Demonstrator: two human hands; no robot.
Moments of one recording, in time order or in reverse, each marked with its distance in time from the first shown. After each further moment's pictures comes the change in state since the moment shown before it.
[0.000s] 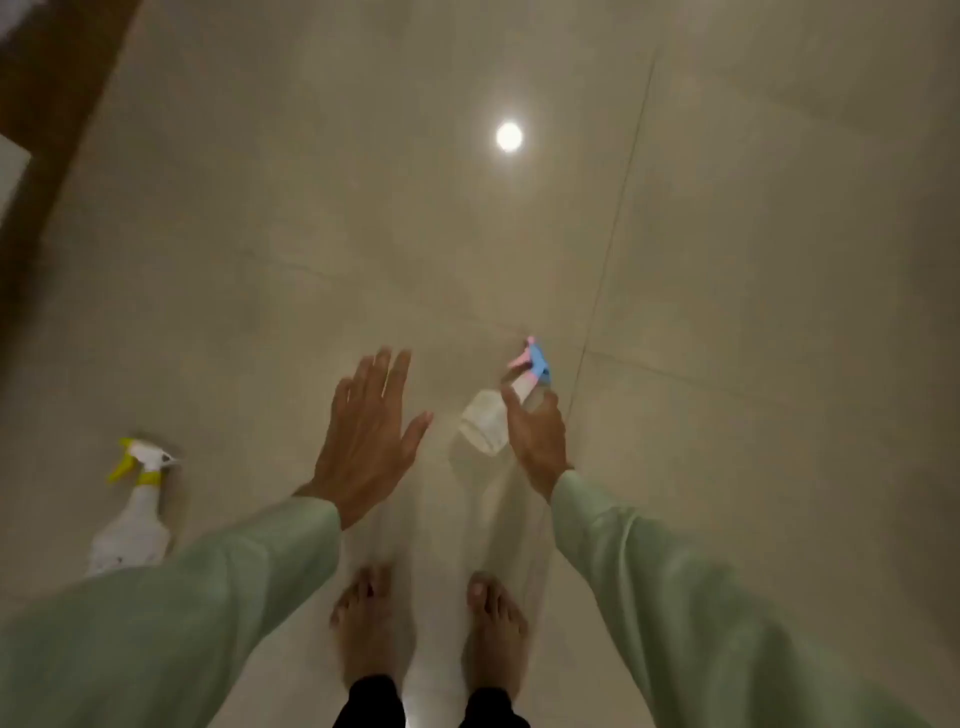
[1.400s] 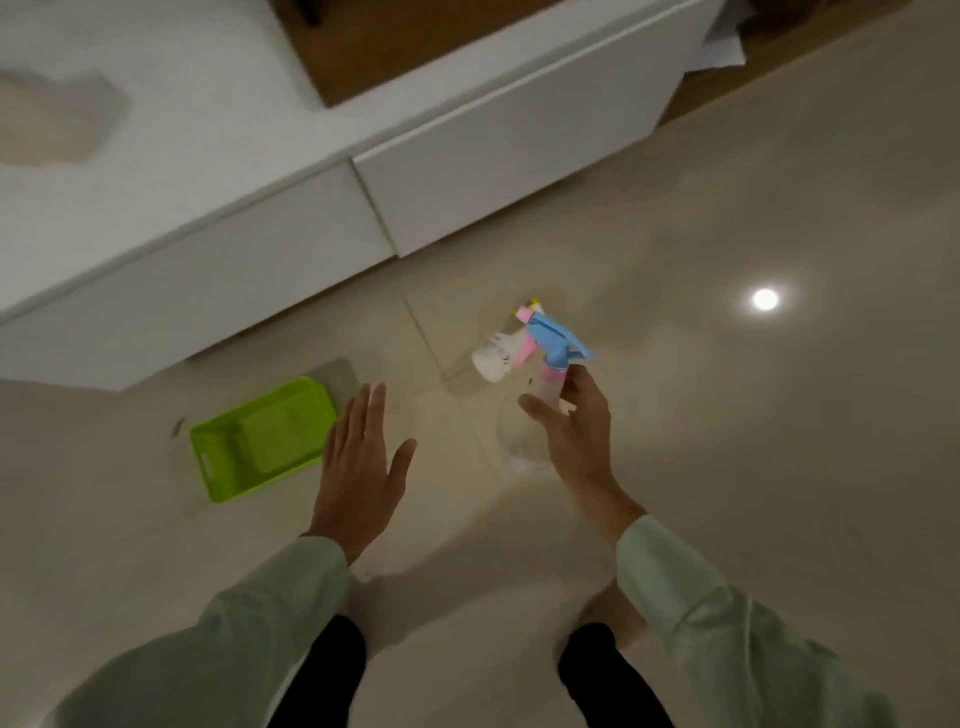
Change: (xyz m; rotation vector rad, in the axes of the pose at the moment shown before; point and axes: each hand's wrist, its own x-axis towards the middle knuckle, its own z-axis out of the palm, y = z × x) left_hand -0.486 -0.212 -0.065 -0.339 0.484 -0.823; right_hand -0.424 -0.008 0.210 -0.155 -0.582 -0.744
